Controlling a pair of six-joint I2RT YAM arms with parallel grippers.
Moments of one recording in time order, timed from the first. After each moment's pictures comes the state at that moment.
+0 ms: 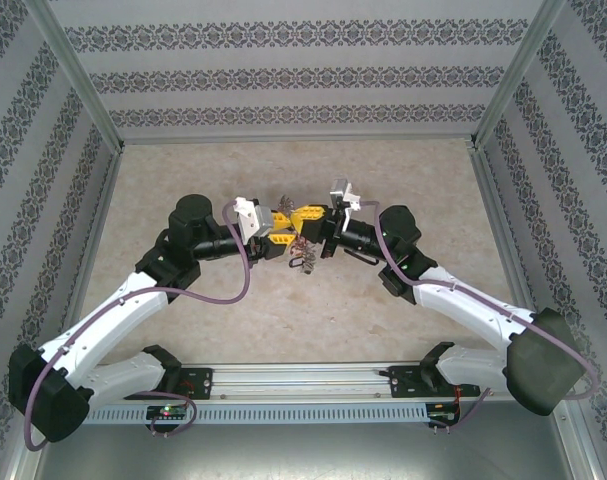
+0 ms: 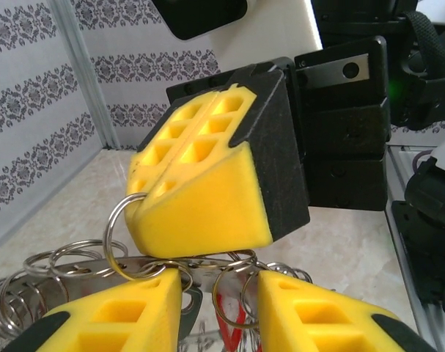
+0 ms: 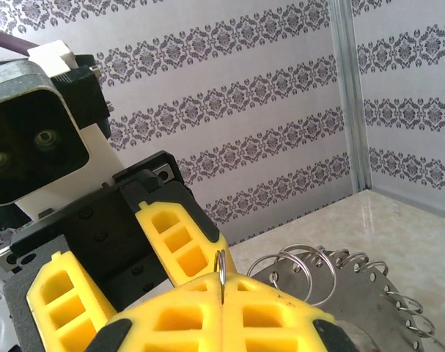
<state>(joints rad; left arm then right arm) -0.55 1.05 0.87 0.00 0.69 0.24 0.66 1.19 0.71 0.64 -0.59 0.36</state>
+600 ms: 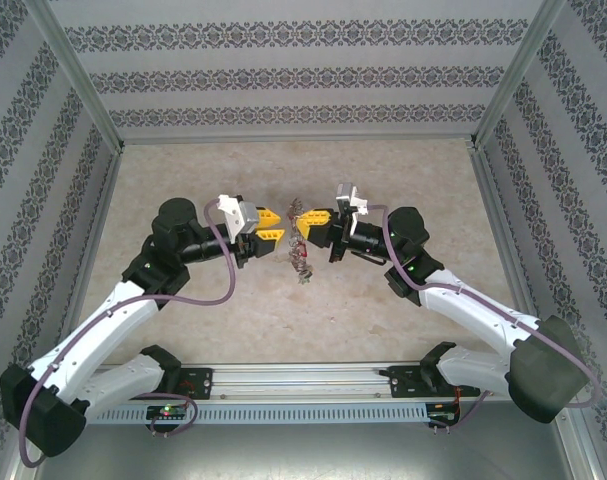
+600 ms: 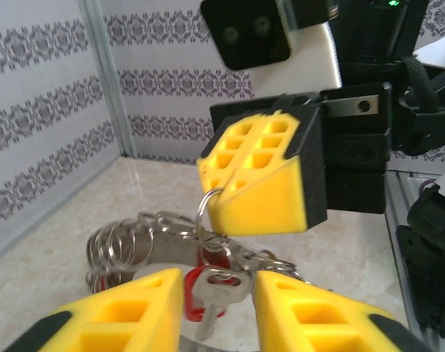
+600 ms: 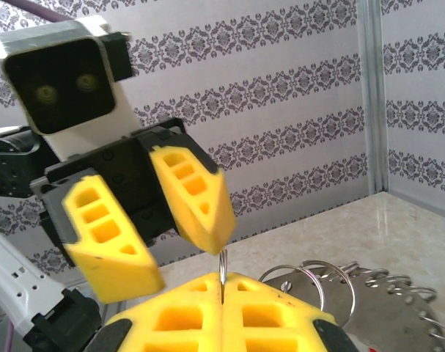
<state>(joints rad) -0.49 0.99 0.85 0.00 0.68 0.16 0.61 1.15 0.69 0.63 -0.71 0.34</state>
